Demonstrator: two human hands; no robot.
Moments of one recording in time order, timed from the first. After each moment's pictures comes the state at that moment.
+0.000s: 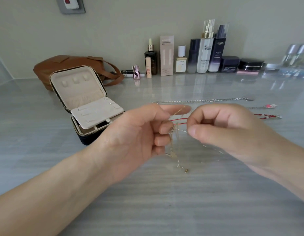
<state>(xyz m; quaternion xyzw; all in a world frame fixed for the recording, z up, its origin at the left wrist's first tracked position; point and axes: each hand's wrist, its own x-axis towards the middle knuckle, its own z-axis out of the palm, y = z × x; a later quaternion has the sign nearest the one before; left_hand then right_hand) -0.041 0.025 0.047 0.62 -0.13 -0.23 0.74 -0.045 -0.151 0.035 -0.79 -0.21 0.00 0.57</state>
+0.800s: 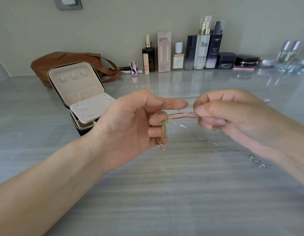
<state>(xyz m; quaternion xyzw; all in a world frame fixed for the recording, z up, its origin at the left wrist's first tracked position) -0.041 0.027 0.051 0.60 -0.13 -0.25 0.75 -0.042 -0.162 0.045 -0.76 -0.16 0.02 0.63</state>
